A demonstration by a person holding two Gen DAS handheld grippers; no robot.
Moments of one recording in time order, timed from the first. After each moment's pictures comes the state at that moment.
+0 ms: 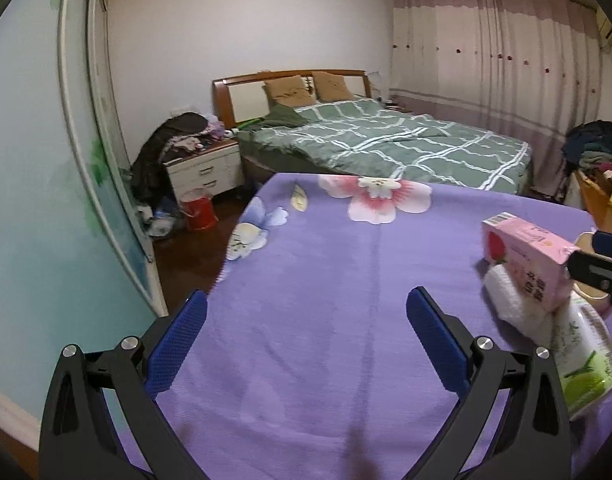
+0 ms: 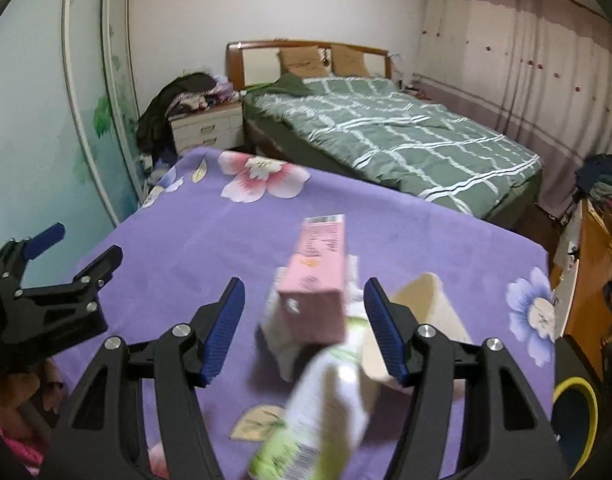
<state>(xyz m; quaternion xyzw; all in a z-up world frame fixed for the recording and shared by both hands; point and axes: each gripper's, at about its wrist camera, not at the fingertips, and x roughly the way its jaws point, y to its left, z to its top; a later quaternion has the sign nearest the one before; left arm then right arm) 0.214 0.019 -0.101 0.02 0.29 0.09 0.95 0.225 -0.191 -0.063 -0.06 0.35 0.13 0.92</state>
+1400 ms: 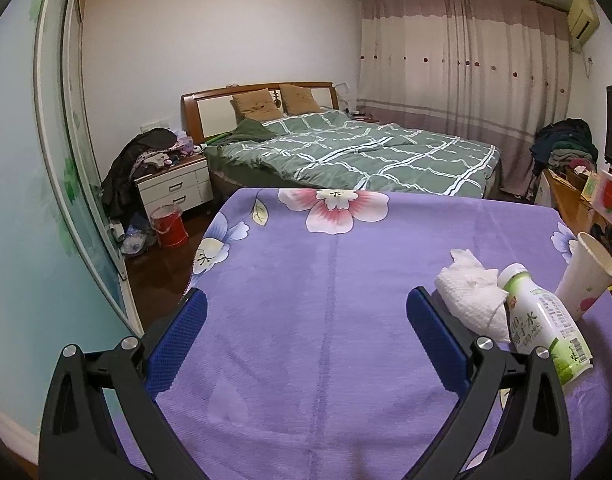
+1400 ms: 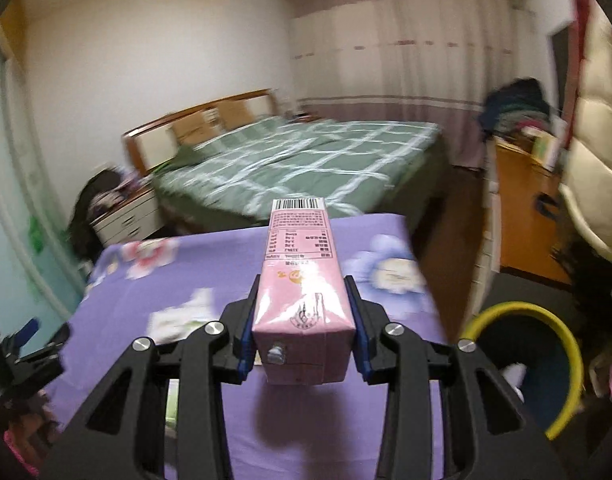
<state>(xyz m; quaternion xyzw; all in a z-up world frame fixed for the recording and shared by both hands) 0.198 -0.001 -0.092 0.02 0.27 0.02 0.96 0.140 -0.373 -0.027 0.11 0.27 -0.06 0.96</state>
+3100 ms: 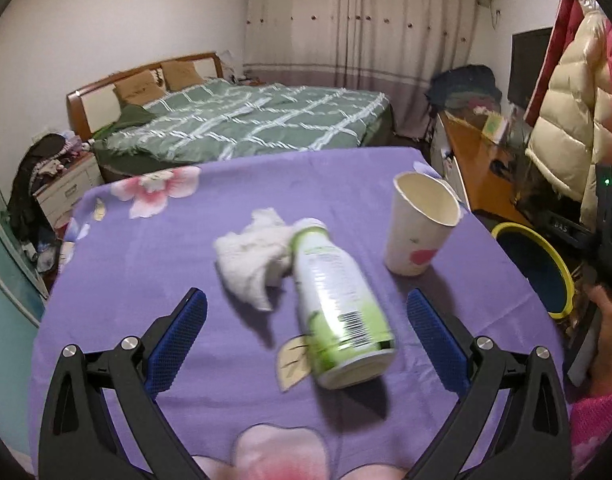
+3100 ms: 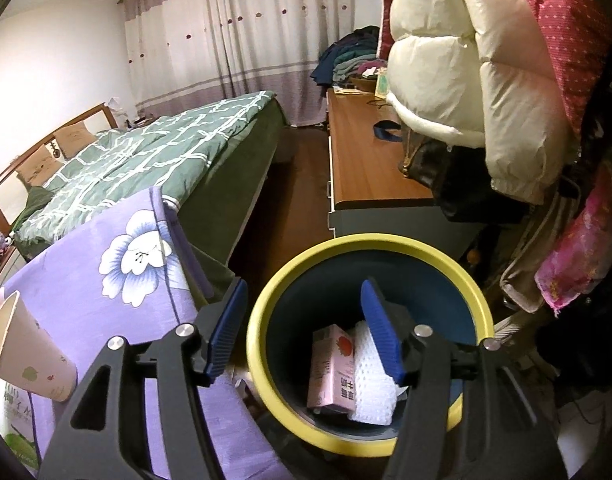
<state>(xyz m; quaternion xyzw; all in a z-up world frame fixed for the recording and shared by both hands) 0.164 -0.151 -0.081 0.06 0.35 -0.18 0.92 0.116 -0.507 -0.109 0.17 0.30 -0.31 0.89</state>
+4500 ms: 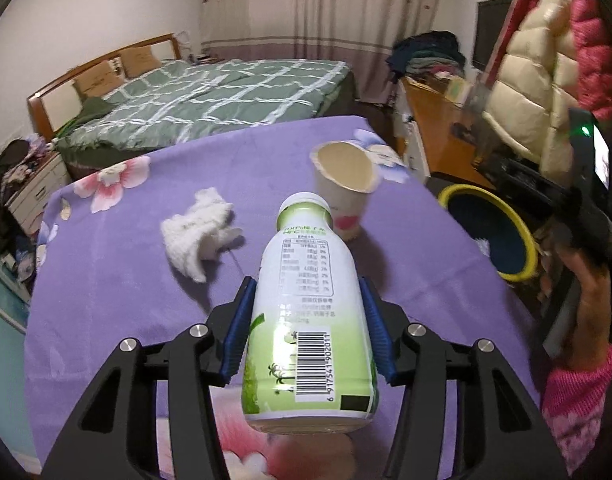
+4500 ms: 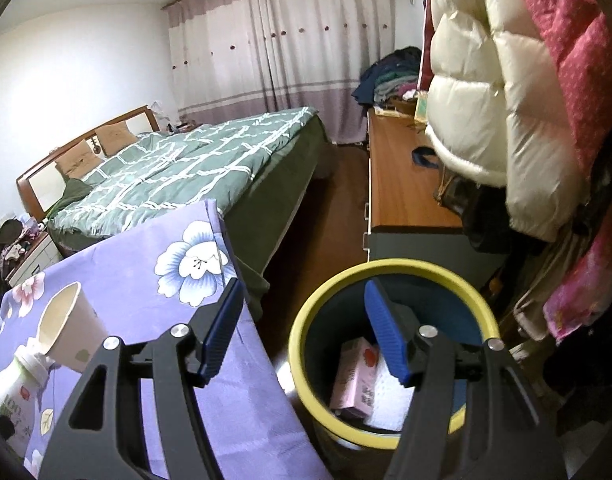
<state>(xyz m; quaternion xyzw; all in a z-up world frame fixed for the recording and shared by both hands) 0.129 -0.184 -0.063 0.09 0.39 -0.25 0.88 0.095 -0.489 -0.075 0.15 0.27 -0.24 0.92</state>
